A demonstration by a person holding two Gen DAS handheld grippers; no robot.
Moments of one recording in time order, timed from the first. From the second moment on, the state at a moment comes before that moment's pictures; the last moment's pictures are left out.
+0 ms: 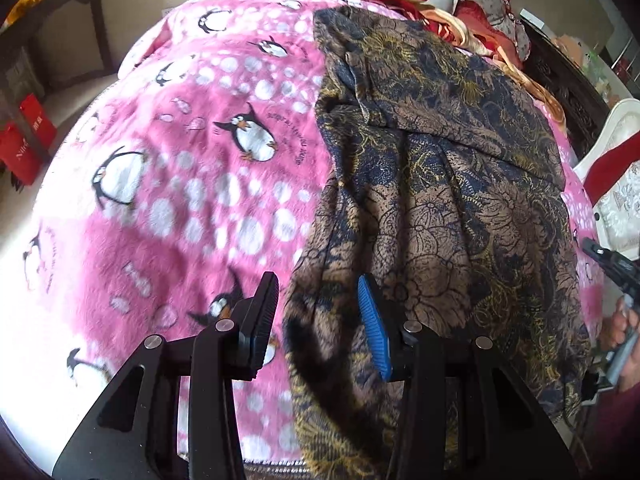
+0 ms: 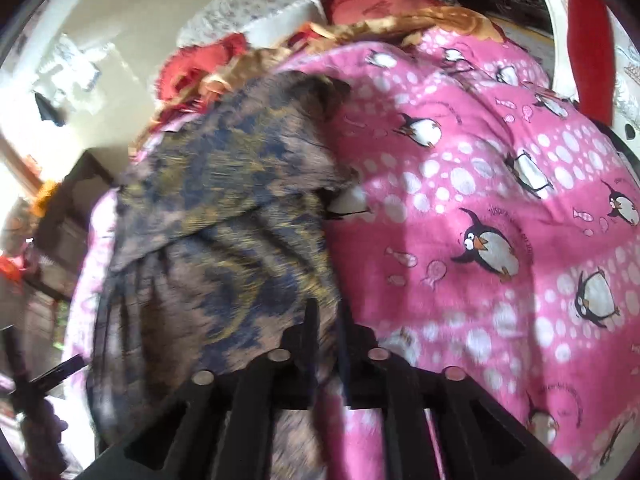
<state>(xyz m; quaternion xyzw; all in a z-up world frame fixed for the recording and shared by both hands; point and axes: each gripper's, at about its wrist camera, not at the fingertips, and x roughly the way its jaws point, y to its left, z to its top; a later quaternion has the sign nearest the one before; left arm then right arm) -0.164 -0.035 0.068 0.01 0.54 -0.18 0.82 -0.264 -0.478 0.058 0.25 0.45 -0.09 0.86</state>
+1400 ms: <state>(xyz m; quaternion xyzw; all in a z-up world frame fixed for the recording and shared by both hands) -0.246 -0.049 0.048 0.15 0.56 -0.19 0.80 -0.390 -0.409 0.049 0.22 0.49 -0.02 0.85</state>
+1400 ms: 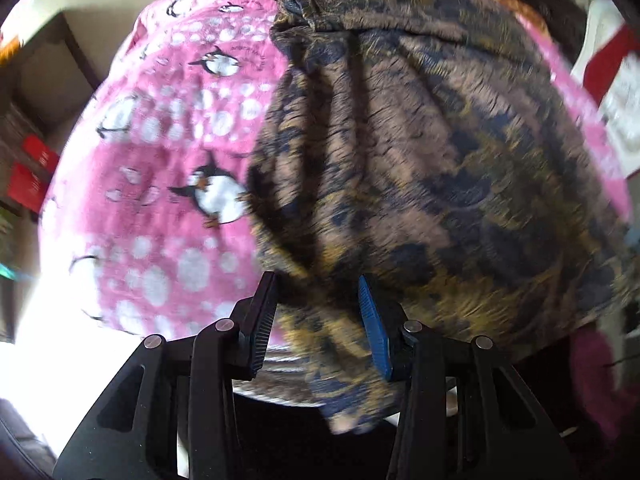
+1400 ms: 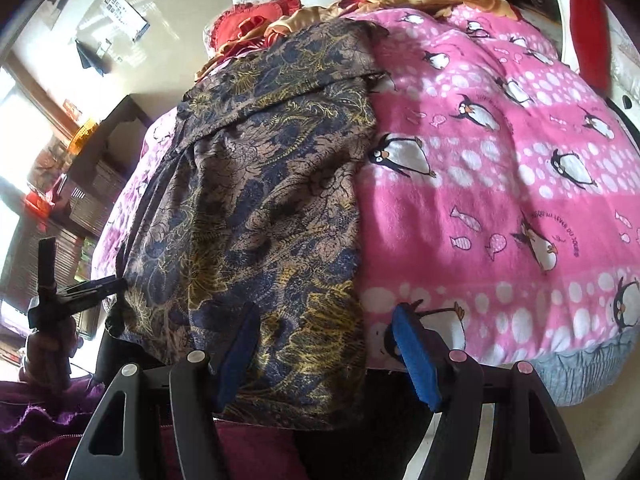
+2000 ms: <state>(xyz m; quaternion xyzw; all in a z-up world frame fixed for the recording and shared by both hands) -0.250 -0.010 0.037 0.06 0.61 -0.23 0.76 -0.405 -0.409 0.036 0.24 0.50 -0.01 0.83</state>
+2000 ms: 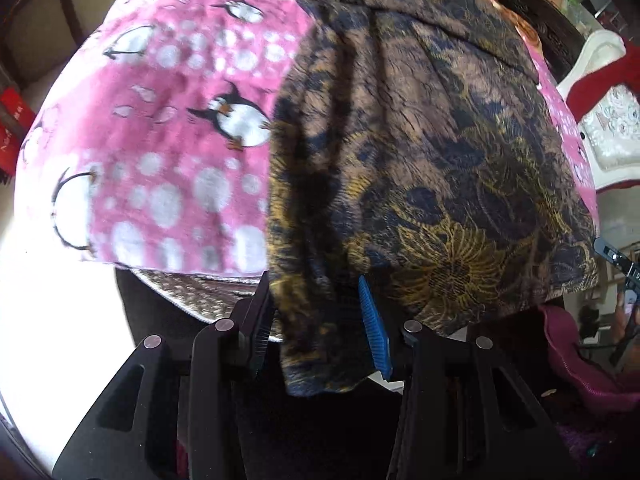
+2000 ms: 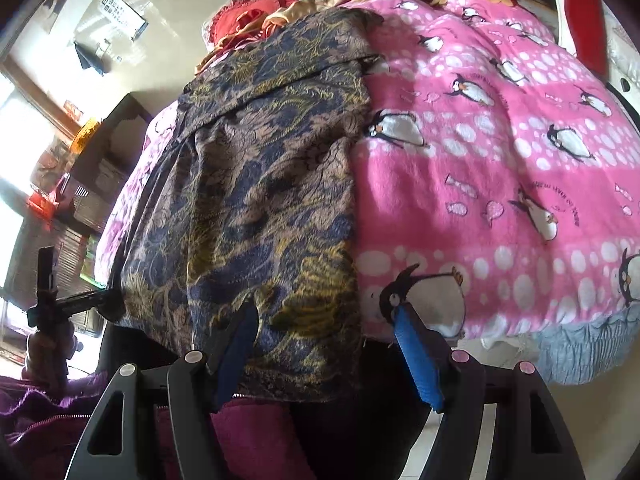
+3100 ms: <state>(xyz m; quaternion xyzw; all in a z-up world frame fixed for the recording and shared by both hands) -0.248 0.004 0.054 -0.02 0.59 -0.29 0.75 -0.410 -0.400 0.068 0.24 0.43 0.02 0.87</state>
